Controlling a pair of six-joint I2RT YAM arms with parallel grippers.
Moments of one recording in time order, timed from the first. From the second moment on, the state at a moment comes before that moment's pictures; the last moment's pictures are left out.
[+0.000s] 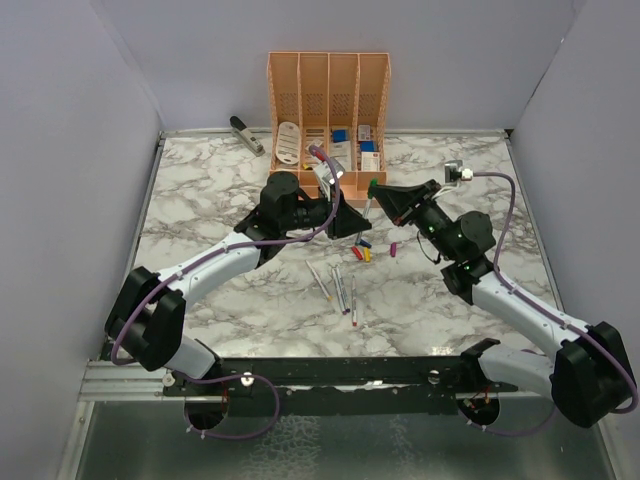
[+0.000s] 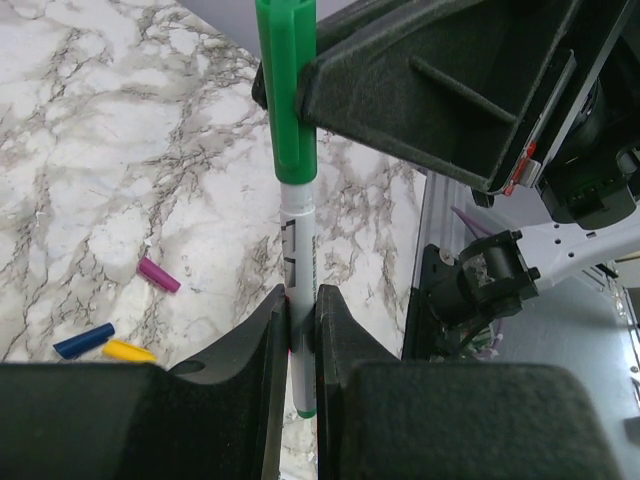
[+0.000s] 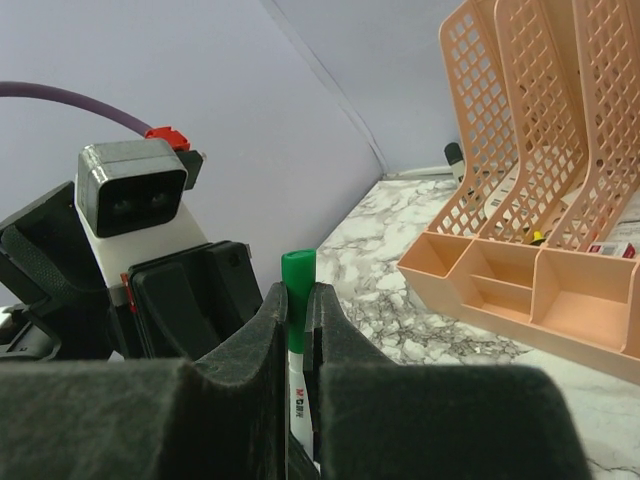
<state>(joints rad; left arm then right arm) -0.64 1.47 0.99 0.36 0.70 -0.46 0.48 1.11 0.60 0.80 -0.22 0.66</state>
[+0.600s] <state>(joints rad) -0.64 1.46 0.99 0.35 0.62 -0.46 0.48 1.18 0.62 0.83 -0.29 0.68</state>
